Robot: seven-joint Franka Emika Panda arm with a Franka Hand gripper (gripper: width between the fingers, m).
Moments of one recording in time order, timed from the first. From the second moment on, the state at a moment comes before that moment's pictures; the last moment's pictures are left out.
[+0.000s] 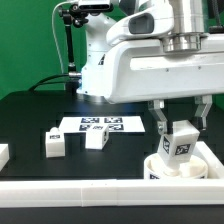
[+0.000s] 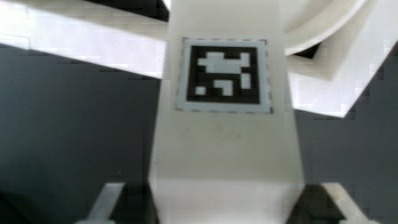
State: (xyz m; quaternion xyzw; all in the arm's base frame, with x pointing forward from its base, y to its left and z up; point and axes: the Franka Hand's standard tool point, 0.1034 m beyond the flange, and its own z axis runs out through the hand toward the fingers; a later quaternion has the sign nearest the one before) arm 0.682 0.067 0.106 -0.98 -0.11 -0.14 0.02
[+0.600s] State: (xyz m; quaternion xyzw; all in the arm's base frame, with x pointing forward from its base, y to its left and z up) arm 0.683 0.069 0.100 -0.98 -0.11 -0.15 0.02
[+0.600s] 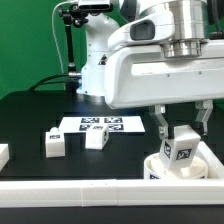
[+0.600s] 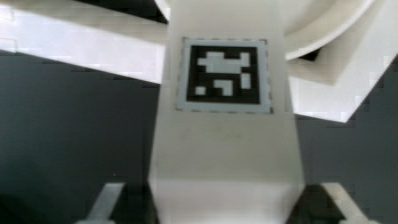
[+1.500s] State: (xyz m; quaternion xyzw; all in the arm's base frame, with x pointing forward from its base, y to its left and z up) arm 0.680 0.069 0.100 -0.97 -0.12 -0.22 0.01
